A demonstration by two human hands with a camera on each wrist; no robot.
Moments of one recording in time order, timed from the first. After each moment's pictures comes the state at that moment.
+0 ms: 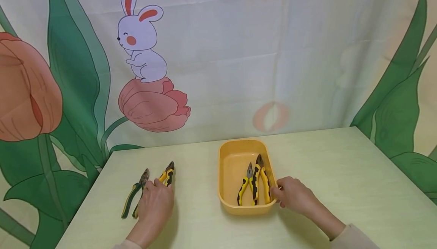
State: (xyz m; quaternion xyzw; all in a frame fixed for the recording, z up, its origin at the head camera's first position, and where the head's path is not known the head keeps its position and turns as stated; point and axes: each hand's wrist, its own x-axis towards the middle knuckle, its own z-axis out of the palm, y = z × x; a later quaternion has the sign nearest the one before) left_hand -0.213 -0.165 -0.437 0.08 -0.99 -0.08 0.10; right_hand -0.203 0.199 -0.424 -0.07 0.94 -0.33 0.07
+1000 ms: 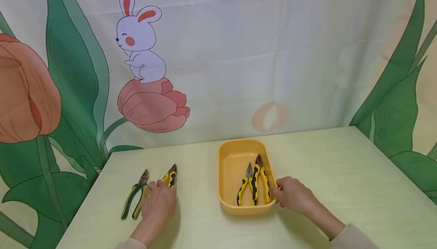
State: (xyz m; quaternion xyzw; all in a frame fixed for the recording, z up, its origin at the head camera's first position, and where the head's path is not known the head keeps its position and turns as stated) left_hand -0.218 -0.162 -0.443 0.06 -0.99 -0.08 0.10; right_hand -0.204 0.199 -0.422 -0.06 0.94 -0.32 0.08
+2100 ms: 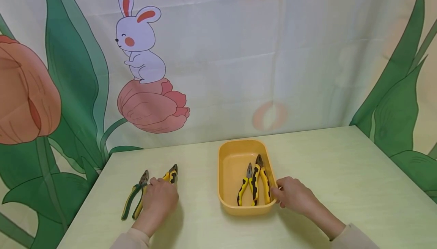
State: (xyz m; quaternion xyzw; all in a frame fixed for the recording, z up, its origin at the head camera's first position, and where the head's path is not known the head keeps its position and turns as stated) left_hand -0.227 -0.159 -0.422 0.05 -1.00 -0.07 0.02; right_hand -0.203 0.198 -0.423 -0.06 0.95 -0.31 0.06
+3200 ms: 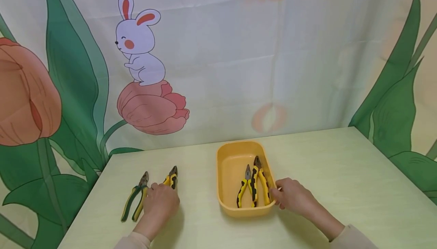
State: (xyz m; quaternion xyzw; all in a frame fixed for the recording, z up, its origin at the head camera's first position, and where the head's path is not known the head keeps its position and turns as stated) left_hand -0.225 -0.156 -0.425 0.07 -0.99 -0.08 -0.02; right_hand -0.204 0.198 -0.423 -0.06 0.94 -0.33 0.08
